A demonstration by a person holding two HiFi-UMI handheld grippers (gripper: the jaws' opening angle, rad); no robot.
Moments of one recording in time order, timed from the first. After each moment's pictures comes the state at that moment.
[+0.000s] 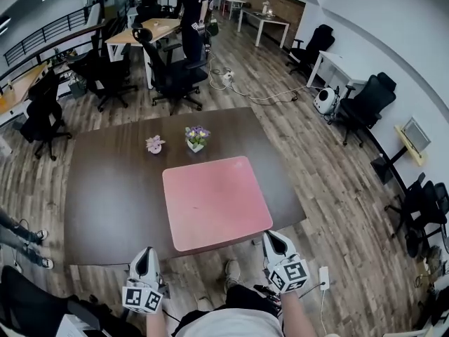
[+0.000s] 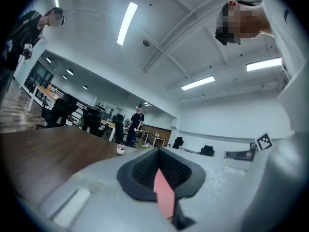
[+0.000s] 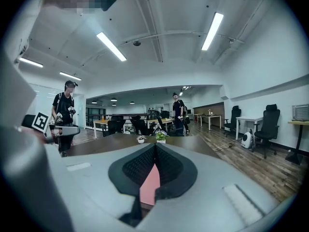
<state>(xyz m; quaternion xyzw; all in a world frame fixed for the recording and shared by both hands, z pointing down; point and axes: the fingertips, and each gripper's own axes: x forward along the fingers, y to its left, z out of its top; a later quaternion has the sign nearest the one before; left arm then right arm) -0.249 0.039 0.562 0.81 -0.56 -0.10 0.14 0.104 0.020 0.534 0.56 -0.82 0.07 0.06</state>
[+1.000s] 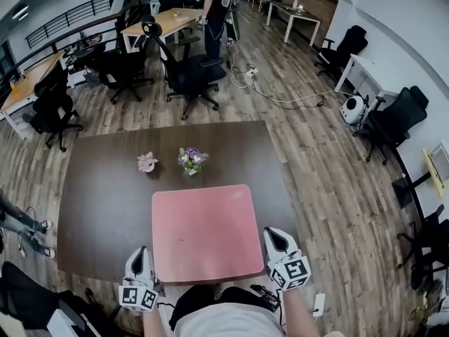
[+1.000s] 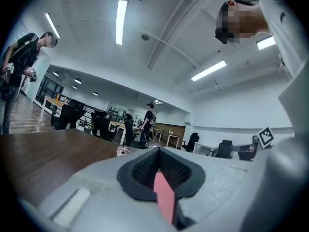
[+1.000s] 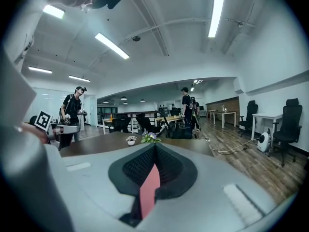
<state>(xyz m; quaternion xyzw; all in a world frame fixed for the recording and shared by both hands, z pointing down) -0.181 -0.105 0.570 0.76 -0.63 -0.06 0.13 0.188 -0.183 0.547 0.49 -0.87 0.08 0.08</state>
